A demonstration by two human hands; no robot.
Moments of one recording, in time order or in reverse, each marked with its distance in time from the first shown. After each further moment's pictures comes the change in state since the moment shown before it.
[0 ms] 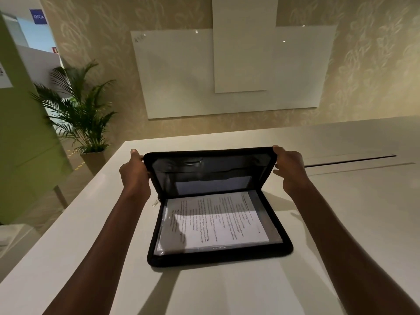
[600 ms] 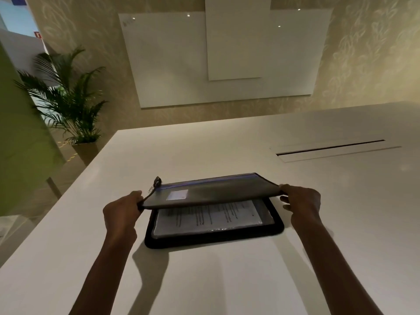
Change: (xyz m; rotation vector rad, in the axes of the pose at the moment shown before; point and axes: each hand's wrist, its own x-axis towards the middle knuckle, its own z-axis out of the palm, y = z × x) left_hand -0.072 -0.054 -0.084 0.189 0.054 -0.093; right_hand -0.064 0.088 -0.061 0.025 0.229 0.191
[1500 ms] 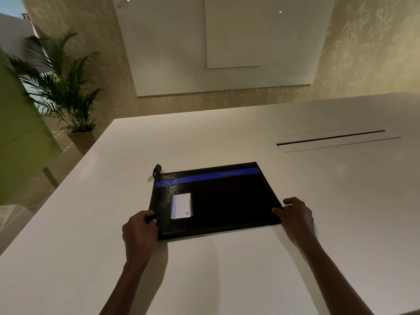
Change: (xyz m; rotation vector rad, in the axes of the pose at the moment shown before) left_hand -0.019 -0.081 -0.018 0.757 -0.033 0.373; right_hand -0.012 0.068 -0.021 -0.682 -0.091 -0.203
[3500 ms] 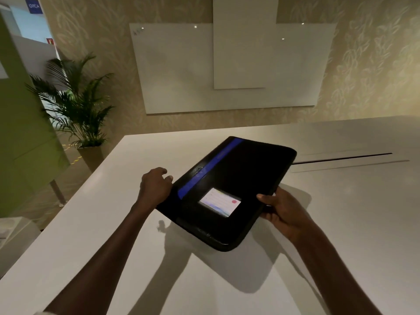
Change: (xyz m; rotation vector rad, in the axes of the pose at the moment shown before) left_hand 0.115 0.094 -0.014 0.168 -0.160 0.244; right_hand -0.012 -0.105 -0.006 0.993 -0.632 -0.016
